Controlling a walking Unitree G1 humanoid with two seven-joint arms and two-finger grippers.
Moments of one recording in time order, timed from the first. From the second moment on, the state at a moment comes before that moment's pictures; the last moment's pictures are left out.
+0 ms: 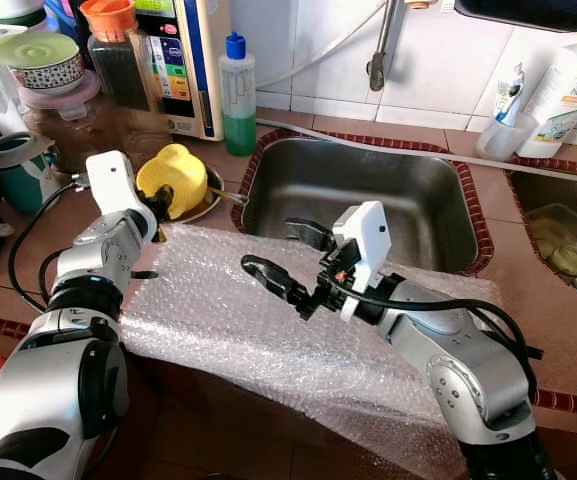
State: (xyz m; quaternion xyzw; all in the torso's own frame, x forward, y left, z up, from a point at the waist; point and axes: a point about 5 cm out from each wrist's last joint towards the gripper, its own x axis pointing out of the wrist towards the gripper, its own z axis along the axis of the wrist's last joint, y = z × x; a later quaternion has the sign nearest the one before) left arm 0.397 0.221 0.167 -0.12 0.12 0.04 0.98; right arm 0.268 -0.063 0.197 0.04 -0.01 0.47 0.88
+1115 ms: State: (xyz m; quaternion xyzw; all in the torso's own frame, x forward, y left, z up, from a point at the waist) left arm 0.392 0.239 0.172 -0.11 0.04 0.10 0.99; right arm 0.268 -0.064 0.195 0.02 -0.01 0.47 0.88
